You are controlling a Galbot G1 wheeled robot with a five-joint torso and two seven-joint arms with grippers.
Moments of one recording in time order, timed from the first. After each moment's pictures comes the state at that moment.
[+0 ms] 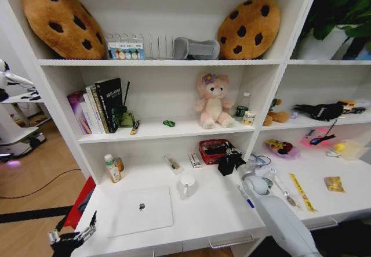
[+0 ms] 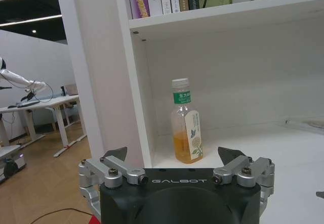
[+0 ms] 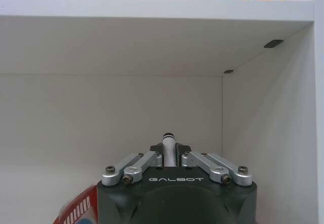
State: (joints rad) left arm 2.00 -1.54 -1.04 -2.17 -0.25 -0.14 0.22; right arm -0.82 1.03 0.28 1.33 0.56 0.18 -0.03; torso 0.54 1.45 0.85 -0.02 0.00
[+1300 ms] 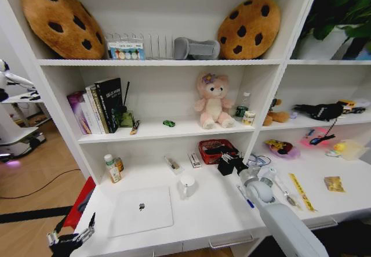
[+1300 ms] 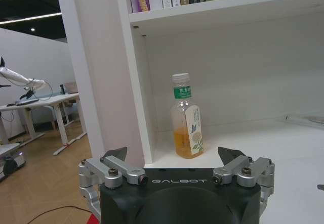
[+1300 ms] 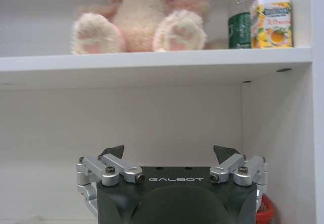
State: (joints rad) left arm 2.00 -1.53 -1.03 -2.14 -0.25 -0.15 0.23; right arm -1.11 0.95 0.36 1.76 0.62 0.03 0.07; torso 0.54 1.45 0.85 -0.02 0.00
